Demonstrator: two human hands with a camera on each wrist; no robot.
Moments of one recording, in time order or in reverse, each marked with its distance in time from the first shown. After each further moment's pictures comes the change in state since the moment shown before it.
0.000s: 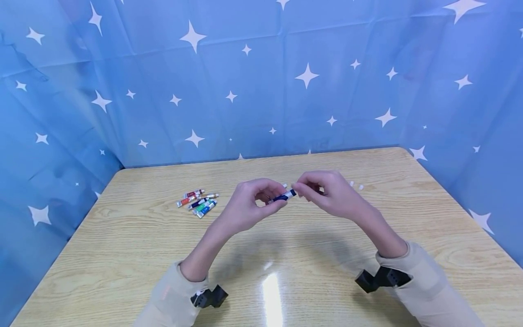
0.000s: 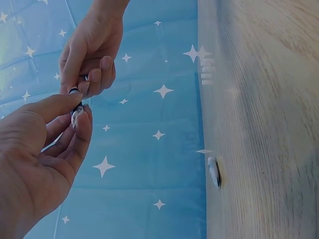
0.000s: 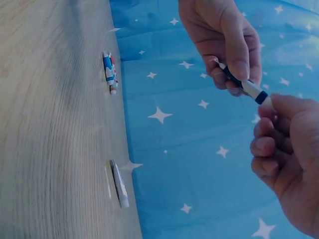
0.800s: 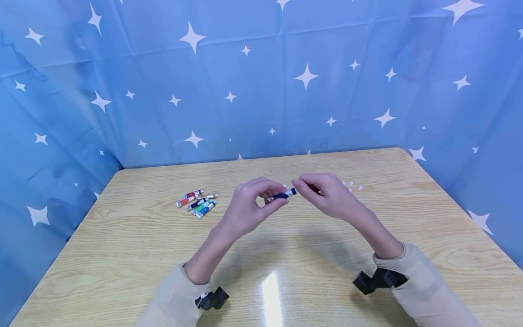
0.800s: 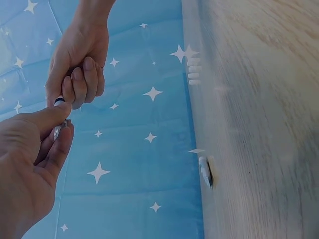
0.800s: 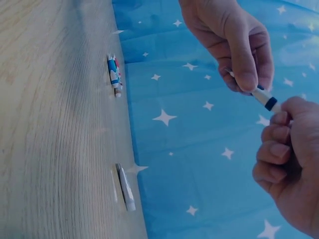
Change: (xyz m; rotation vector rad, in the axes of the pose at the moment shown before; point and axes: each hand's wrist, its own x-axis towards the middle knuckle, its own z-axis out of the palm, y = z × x) left_hand 0.000 -0.002 0.009 0.146 0.160 0.206; right_hand -0.001 0.000 0.006 -0.031 0.014 0.090
